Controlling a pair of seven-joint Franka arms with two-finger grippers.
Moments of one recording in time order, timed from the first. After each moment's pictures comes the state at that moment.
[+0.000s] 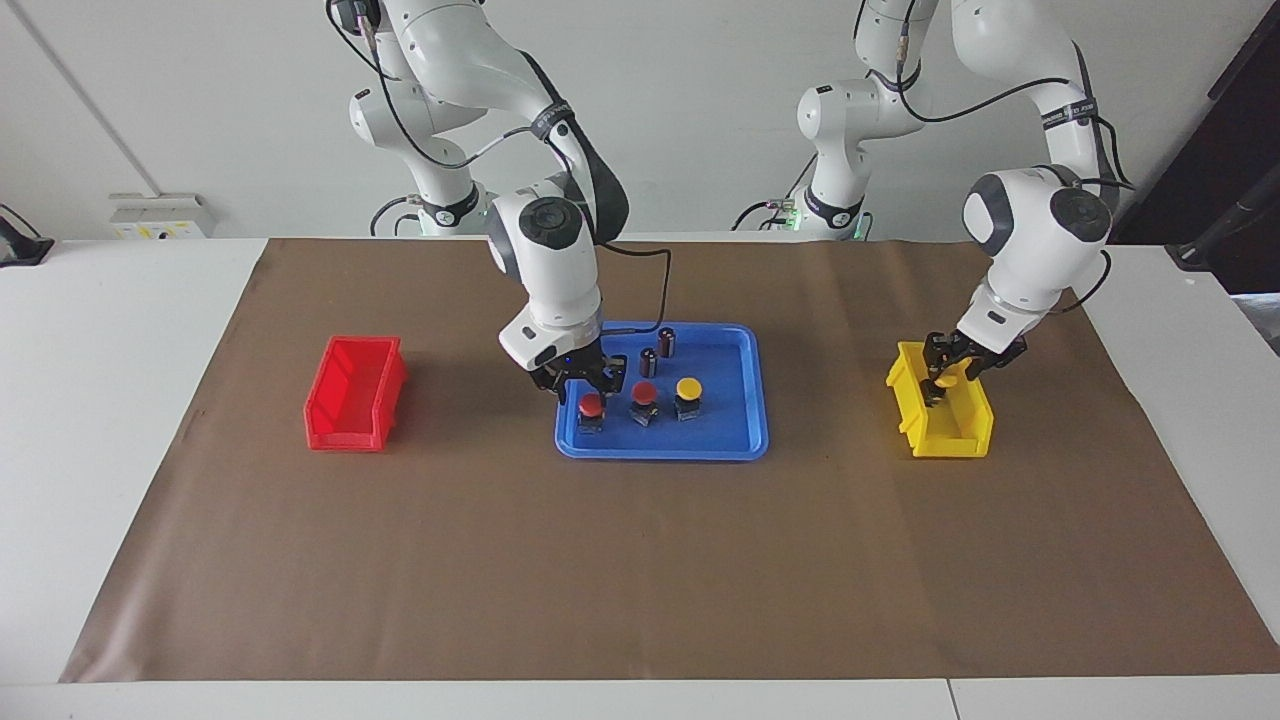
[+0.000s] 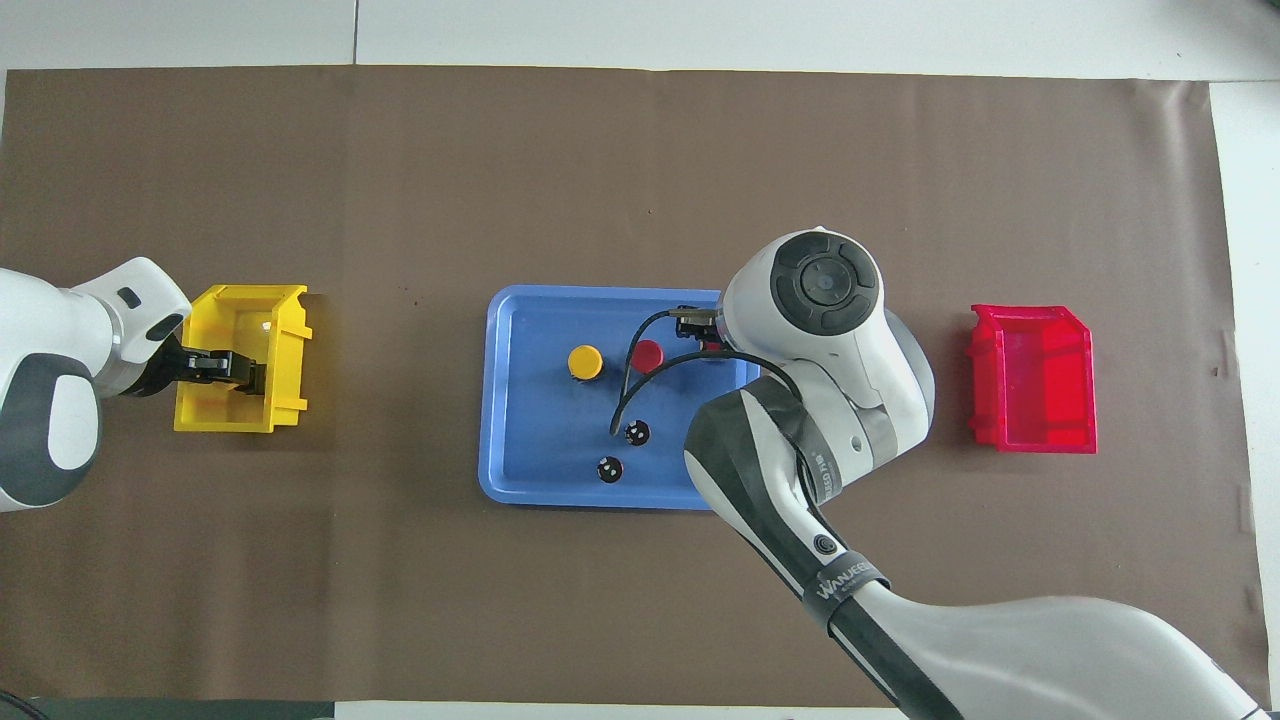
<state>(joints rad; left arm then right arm) 0.03 0.00 -0.03 -2.24 0.01 2.23 0.11 0.46 0.27 0.00 -1.87 0.01 2.23 0.58</state>
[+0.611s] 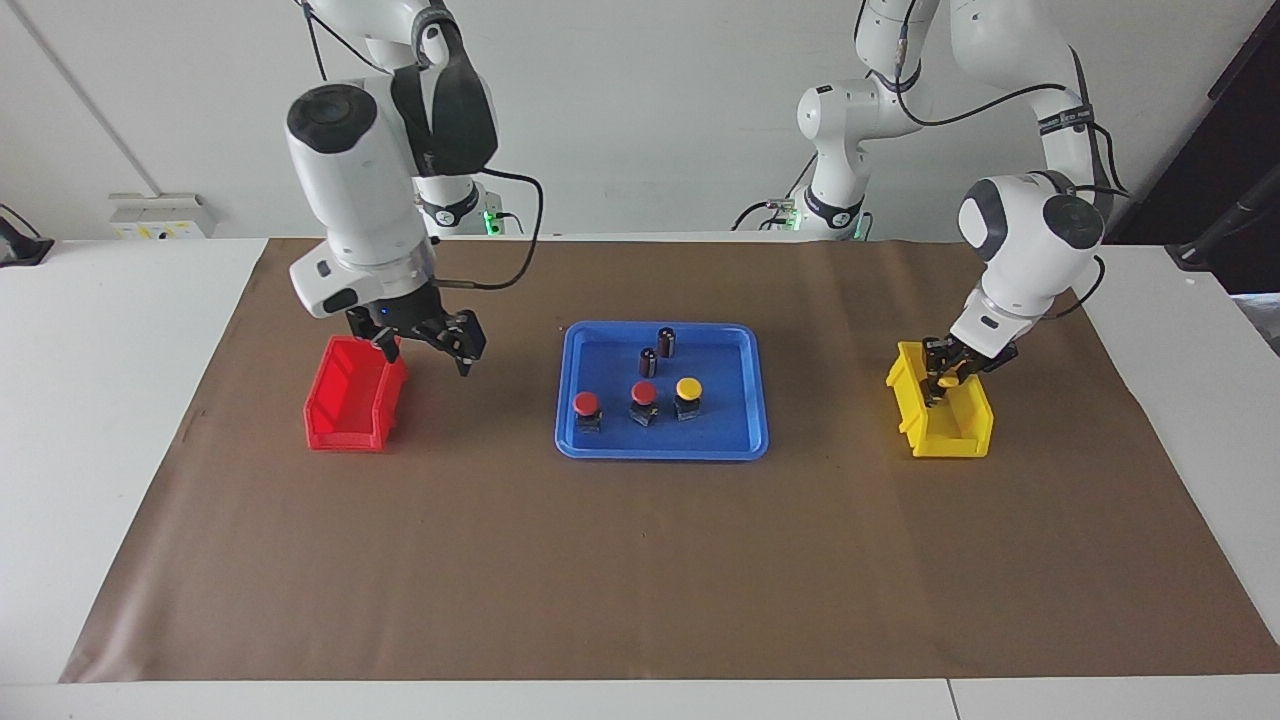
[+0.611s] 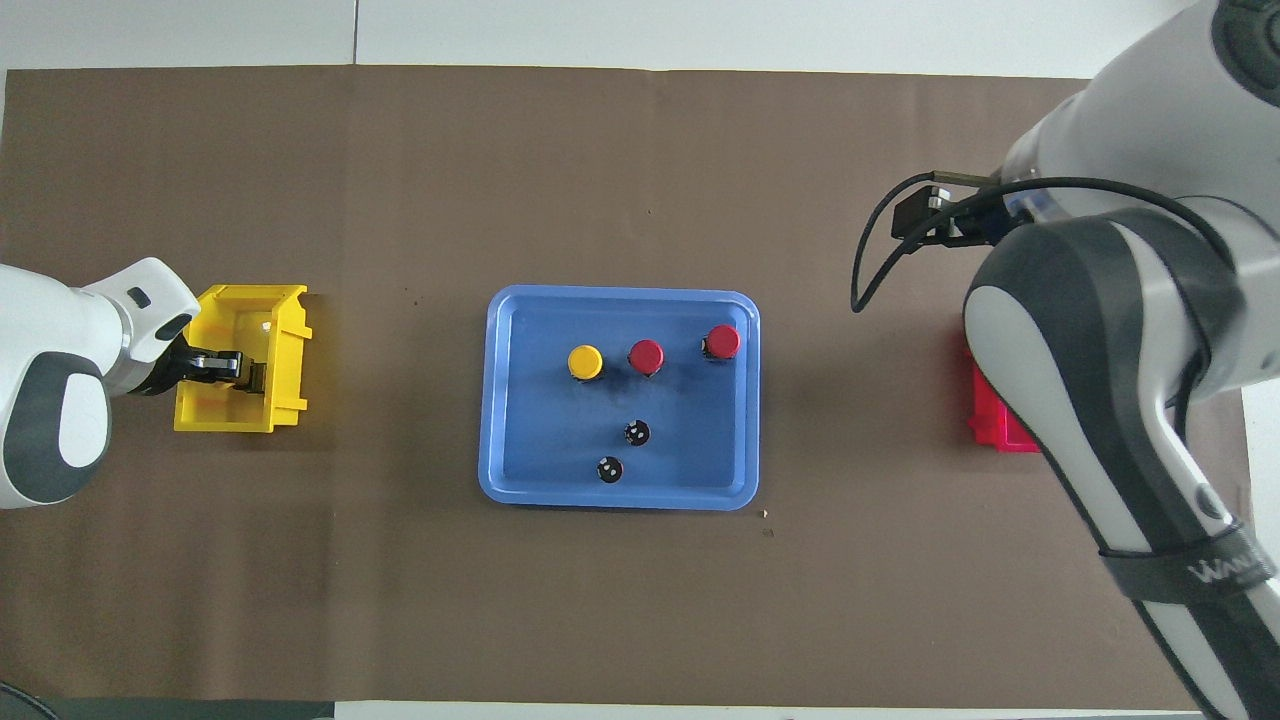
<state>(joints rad) 0.03 0.01 -0.04 -2.20 0.01 2.18 0.11 0.15 0.12 -0.02 -1.55 -0.03 1.68 0.37</state>
